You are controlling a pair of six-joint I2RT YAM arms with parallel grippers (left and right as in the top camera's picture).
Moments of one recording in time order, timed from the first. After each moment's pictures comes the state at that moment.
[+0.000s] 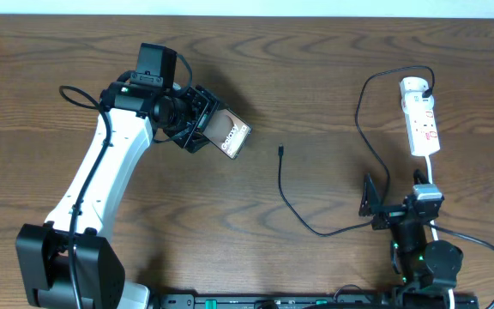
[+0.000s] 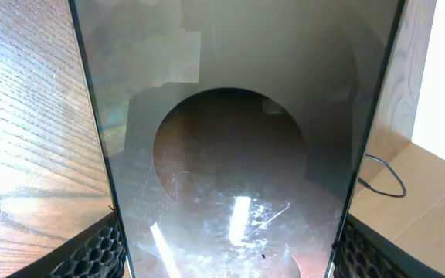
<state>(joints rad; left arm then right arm) -0.18 1.64 1.38 -0.89 0.52 -1.14 -0.08 0.10 0.06 -0.04 -0.21 0.08</state>
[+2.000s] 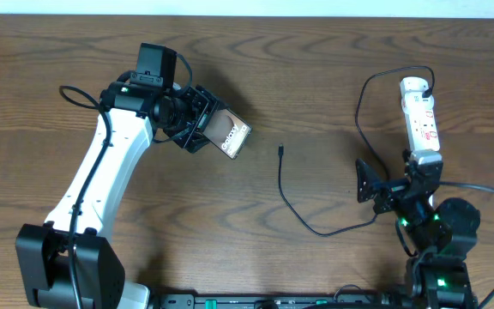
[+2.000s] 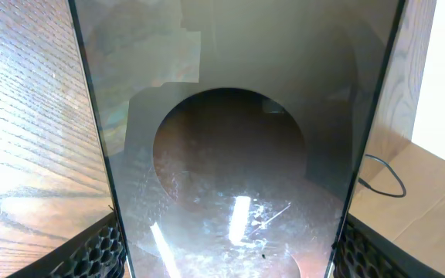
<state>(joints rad) -0.18 1.64 1.38 -0.89 0.52 -1.14 -0.08 0.54 0.34 -0.08 -0.38 0.10</state>
